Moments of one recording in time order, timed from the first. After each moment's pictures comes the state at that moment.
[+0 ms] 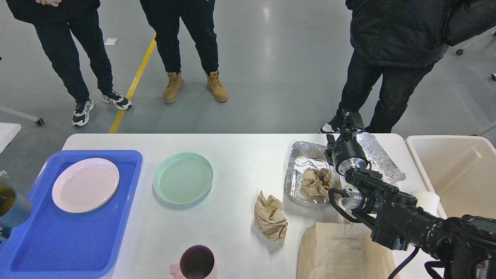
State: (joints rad) left arm -1.46 0.92 1.10 -0.68 0.16 -0.96 0.16; right arm 0.78 -0.09 0.20 0.54 0.20 -0.20 0.62
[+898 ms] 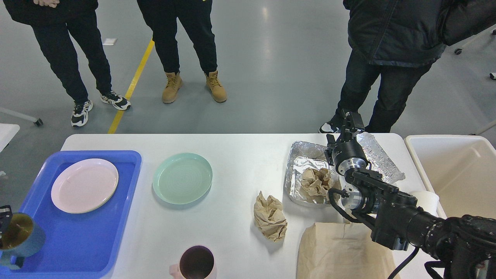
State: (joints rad) left arm -1.24 0.80 1.02 -0.60 0.16 -0.96 0.16; right arm 0.78 -0.09 0.20 0.54 0.20 -0.20 0.62
